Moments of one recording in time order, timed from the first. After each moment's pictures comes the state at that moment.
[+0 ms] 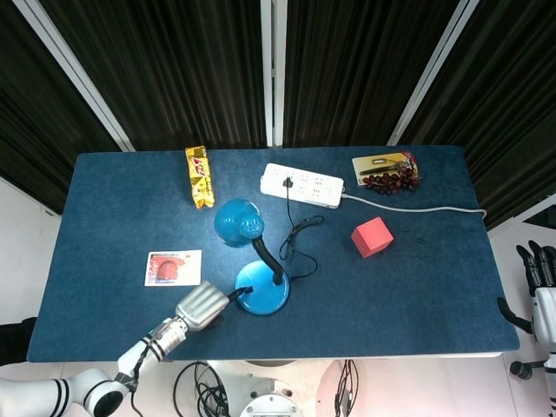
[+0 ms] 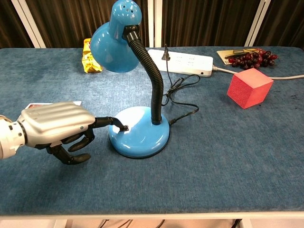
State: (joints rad) left arm -0.61 -1.53 0.01 -1.61 1.42 0.87 0.44; right arm 0.01 -1.09 0.09 -1.56 -1.47 1.55 0.04
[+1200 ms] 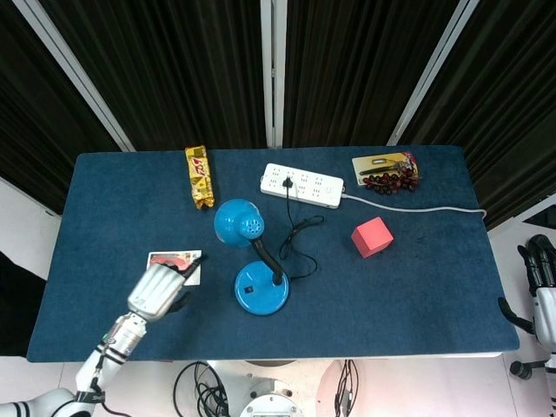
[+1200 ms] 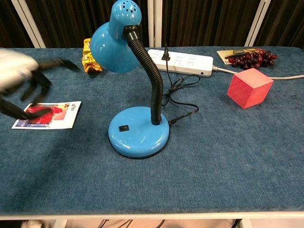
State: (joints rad) left arm -0.46 -1.35 0.03 -1.73 1.50 1.30 0.40; right arm 0.01 -1.09 0.09 -1.56 -1.47 1.54 0.04
